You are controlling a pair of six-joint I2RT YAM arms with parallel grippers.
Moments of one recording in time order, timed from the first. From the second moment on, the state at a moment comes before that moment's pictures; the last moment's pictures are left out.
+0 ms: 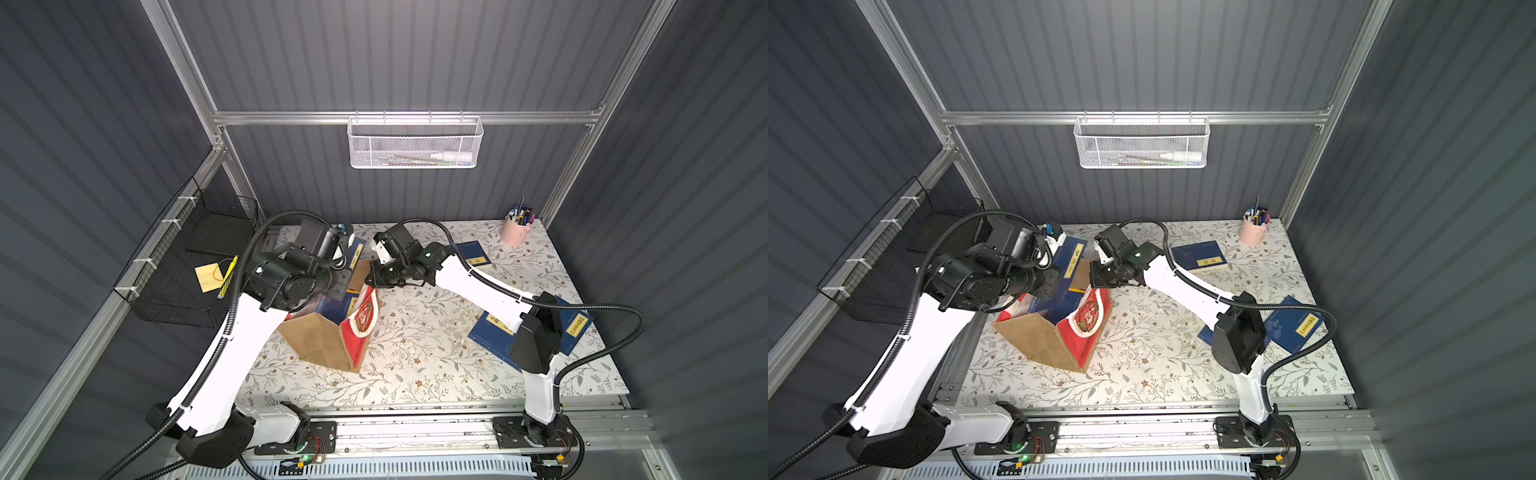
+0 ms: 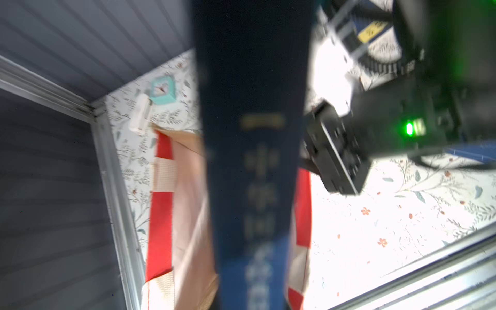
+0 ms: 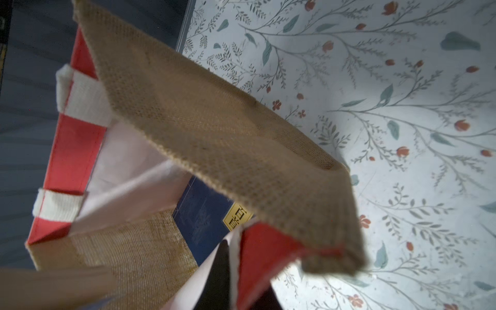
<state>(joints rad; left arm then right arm) -0.59 1.35 1.77 -1.35 -0.16 -0.01 0.80 2.03 1.96 -0.76 -0.26 0.58</state>
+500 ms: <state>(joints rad) -0.38 1.49 1.64 -1.27 0.10 -0.14 0.70 2.12 2.15 -0.89 -0.35 0.47</state>
